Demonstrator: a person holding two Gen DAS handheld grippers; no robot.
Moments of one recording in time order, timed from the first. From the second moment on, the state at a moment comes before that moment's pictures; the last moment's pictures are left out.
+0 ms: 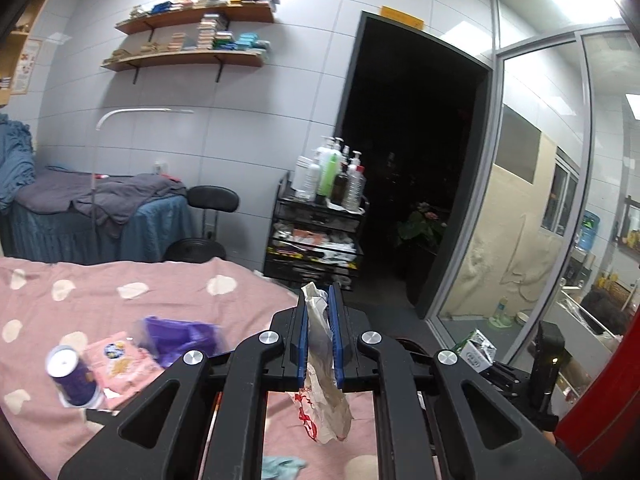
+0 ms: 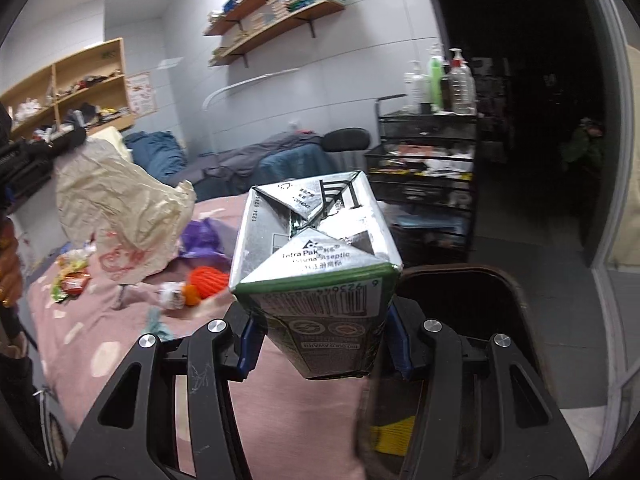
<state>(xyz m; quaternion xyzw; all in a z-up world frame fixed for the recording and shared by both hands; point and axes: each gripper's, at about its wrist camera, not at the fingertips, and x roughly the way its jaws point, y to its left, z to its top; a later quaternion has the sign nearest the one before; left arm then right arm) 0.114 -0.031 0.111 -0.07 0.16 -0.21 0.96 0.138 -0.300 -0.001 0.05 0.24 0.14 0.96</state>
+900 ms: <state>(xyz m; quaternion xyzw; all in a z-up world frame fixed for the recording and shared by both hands) 0.163 -0.158 0.048 -0.02 0.27 -0.31 0.91 0.200 -0.369 -0.123 0.10 0.44 0.01 0.89</state>
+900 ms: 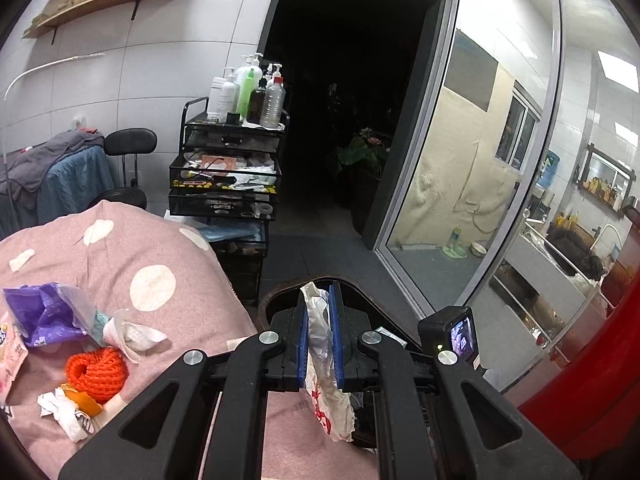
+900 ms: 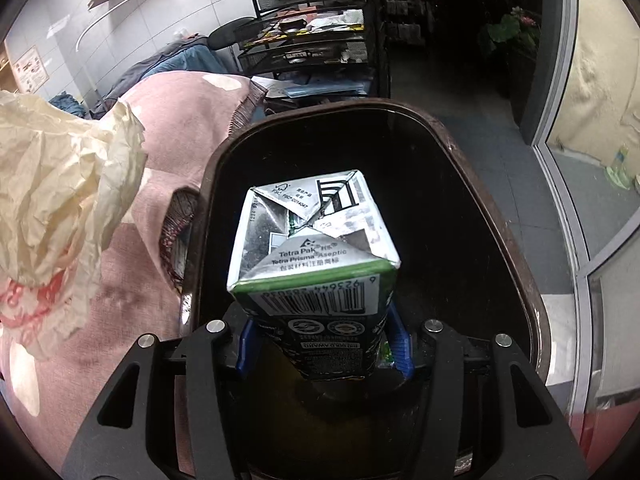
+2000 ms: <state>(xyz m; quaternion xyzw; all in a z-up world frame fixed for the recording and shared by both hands) 0.189 -0.232 0.021 0.02 0.31 -0.35 0.88 0.128 -0.433 -0.066 0.16 0.31 -0.14 0.93</state>
